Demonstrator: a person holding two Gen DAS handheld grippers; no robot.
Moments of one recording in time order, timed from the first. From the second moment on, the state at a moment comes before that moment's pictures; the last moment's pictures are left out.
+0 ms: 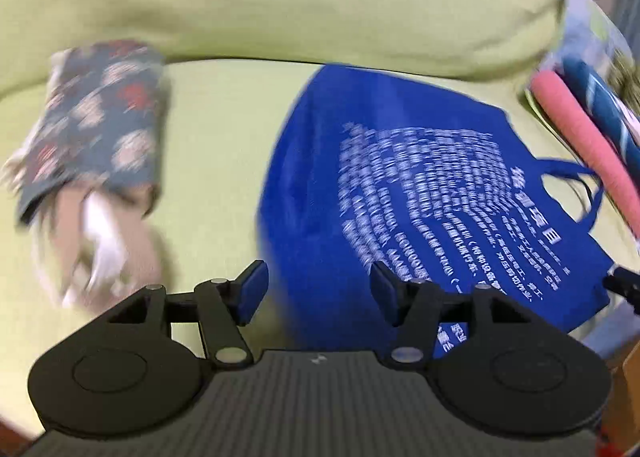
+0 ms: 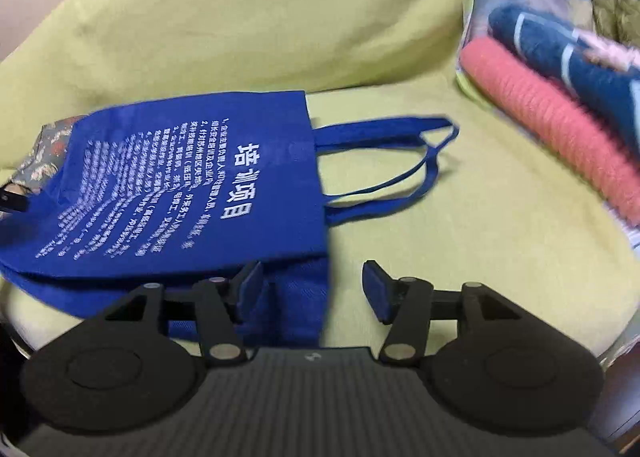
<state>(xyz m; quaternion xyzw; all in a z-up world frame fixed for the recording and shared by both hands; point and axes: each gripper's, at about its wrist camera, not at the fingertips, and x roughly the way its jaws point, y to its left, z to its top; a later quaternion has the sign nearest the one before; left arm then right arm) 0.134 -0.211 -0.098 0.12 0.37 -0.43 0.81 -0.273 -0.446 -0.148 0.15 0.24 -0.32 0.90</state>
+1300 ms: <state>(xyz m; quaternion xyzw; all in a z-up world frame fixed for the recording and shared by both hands) -0.026 -0.179 -0.195 0.66 -0.08 -0.45 0.60 -0.227 -0.356 -0.179 -0.32 0.30 -0.17 0.88</state>
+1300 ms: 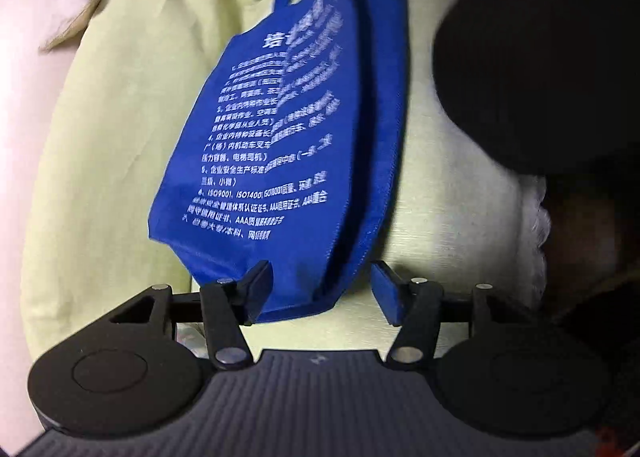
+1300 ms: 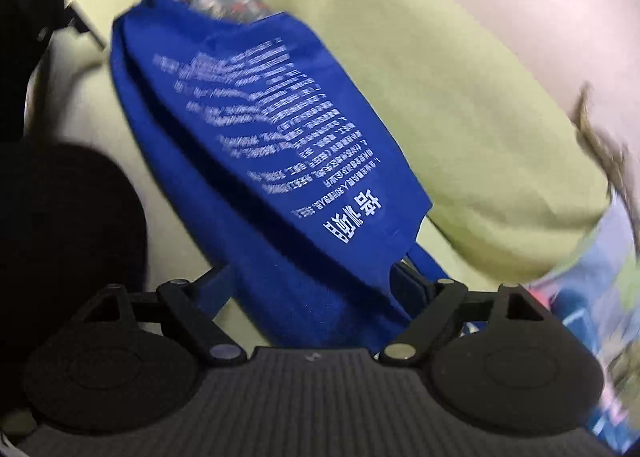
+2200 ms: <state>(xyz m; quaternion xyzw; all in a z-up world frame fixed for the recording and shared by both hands) 0.015 -0.169 -0.137 0.46 0.03 -0.51 0.72 -0.223 -0.415 -0.150 -0.19 0.29 -0.25 0.90</state>
